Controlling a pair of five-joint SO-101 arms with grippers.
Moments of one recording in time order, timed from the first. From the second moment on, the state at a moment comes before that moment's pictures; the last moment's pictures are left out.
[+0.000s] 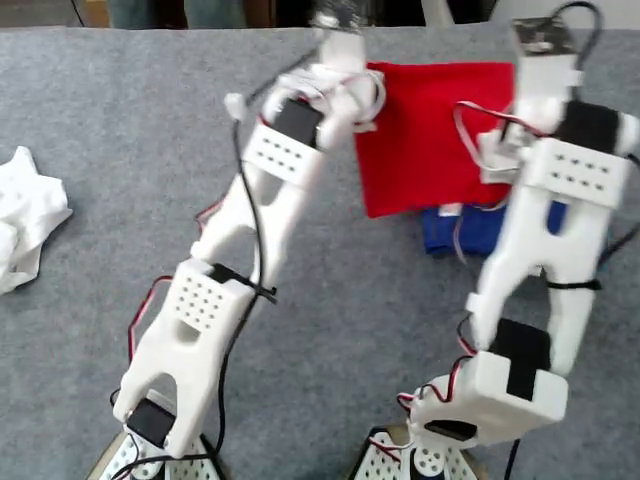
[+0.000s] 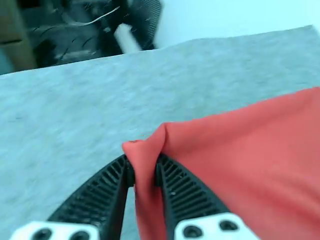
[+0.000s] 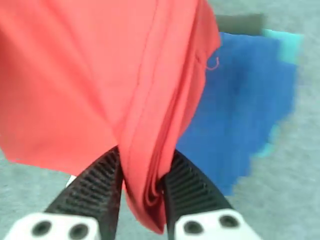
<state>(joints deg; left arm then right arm) 25.1 52.4 -73.0 56.9 11.8 20.5 3.7 -21.5 92.4 18.5</state>
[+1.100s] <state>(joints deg) 30.9 63.5 -75.9 51.2 20.6 34.2 3.7 -15.7 87.1 29.1</state>
